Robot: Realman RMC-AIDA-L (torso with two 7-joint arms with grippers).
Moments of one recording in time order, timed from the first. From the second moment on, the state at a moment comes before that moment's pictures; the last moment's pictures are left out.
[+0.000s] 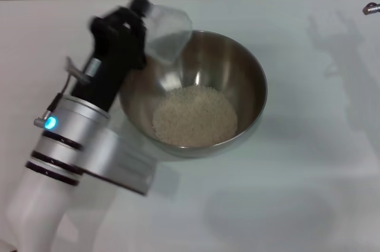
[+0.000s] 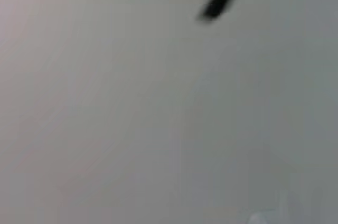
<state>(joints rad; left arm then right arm) -0.38 -2.08 -0.48 -0.64 2.15 1.29 1.44 0.52 2.08 -2.04 -0.28 0.64 -1.39 0.01</state>
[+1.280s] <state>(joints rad) -0.44 -2.08 -0.76 -0.48 1.89 0.81 0.37 0.53 2.08 -2.04 -0.28 0.63 -1.39 0.01</state>
